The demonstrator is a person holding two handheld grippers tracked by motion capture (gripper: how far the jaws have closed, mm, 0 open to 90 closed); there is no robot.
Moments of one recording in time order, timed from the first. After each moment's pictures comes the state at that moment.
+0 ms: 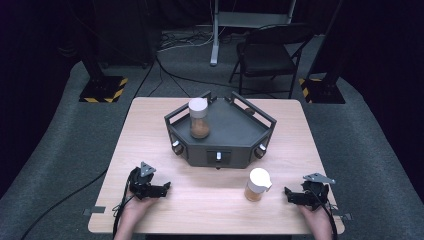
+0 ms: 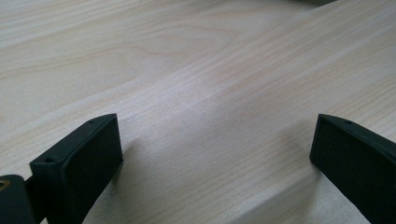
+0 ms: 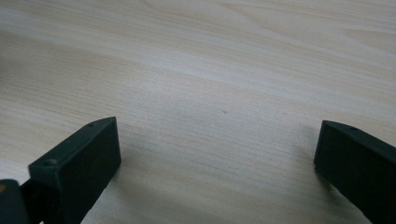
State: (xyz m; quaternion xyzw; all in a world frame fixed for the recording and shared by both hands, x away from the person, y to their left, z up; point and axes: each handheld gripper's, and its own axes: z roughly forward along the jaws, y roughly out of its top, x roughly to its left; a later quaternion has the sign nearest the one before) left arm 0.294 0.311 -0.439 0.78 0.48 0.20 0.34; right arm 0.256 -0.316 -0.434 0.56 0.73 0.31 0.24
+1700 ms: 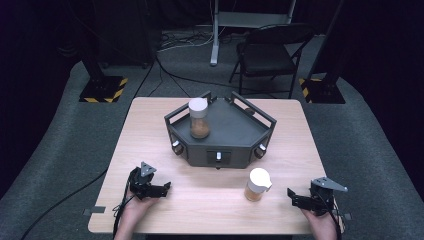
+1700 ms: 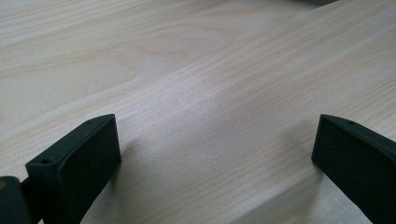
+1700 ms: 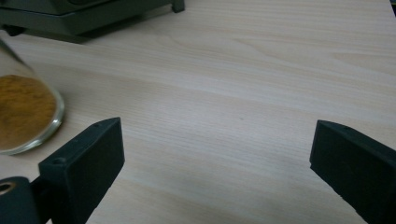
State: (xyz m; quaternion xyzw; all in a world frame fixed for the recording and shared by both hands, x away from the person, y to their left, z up) left arm 0.294 0.309 -0.439 0.78 0.48 0.20 0.34; right arm 0.220 -0.327 -0.420 0.55 0.70 0.38 0.24
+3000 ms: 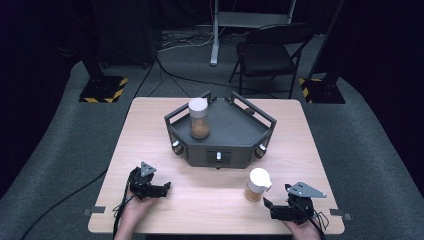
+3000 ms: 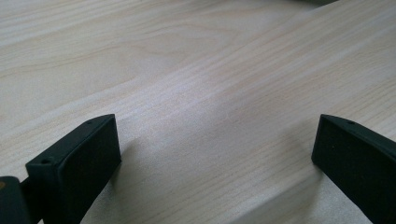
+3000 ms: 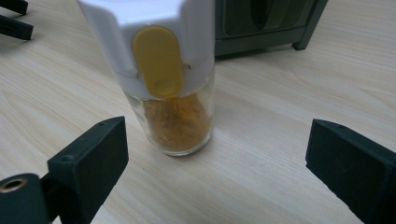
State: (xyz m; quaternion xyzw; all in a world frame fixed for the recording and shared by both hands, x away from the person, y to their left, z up) left arm 0.294 0.309 -0.439 0.78 0.48 0.20 0.34; right arm 0.199 -0.279 -0.398 0.45 0.76 0.42 0.21
